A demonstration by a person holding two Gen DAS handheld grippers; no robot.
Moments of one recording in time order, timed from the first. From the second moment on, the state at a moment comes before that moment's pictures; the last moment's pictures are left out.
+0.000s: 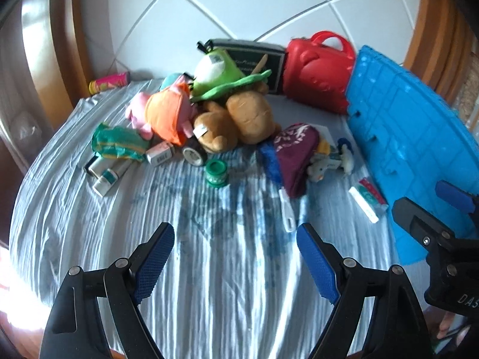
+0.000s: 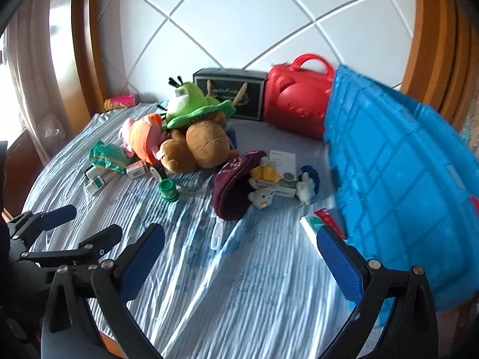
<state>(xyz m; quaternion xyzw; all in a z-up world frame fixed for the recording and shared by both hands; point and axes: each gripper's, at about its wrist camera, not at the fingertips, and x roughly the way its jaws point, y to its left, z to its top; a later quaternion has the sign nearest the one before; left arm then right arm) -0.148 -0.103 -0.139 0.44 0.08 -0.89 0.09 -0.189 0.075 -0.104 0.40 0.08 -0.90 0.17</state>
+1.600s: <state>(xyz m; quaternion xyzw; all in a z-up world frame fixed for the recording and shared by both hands) -0.313 -0.328 -0.305 0.54 0.00 -0.84 0.08 -0.359 -0.133 -0.304 0.54 0.01 -0.84 0.07</state>
